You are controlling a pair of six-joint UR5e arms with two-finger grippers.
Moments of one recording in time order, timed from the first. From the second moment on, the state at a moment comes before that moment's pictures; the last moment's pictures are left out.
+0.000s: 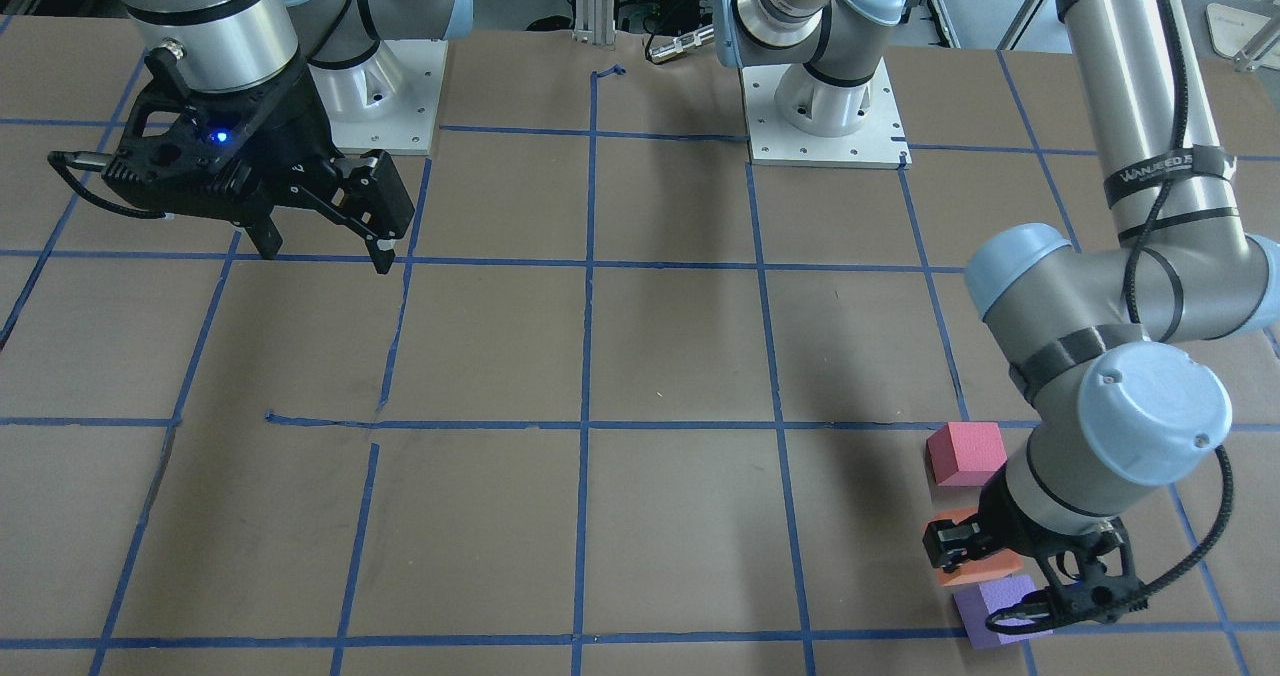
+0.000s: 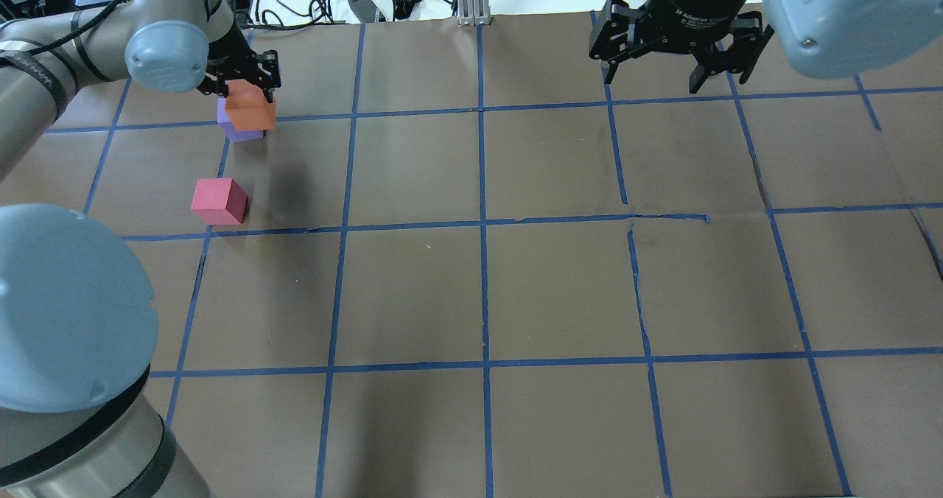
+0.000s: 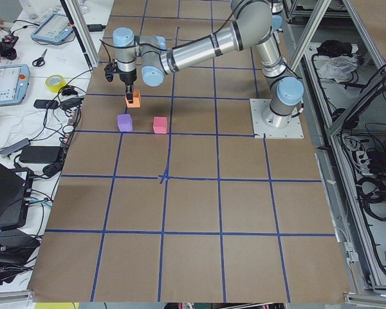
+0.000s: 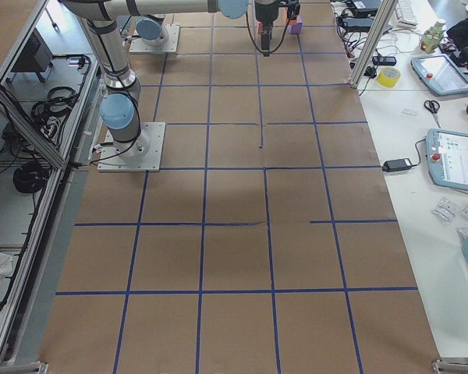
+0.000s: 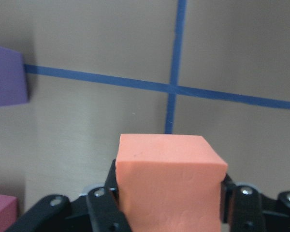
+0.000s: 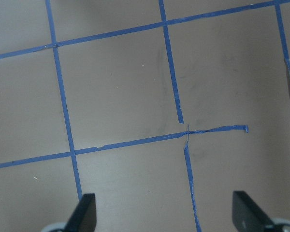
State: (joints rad) left arm -1.39 -2.15 -1.36 -1.10 1.66 0.04; right arm 1.64 -1.50 1.49 -1.71 -1.55 0.24
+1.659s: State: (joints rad) left arm -1.30 -2.19 -1.45 -1.09 1.63 0.20; right arm 1.64 -1.50 1.48 -1.69 -1.56 0.24
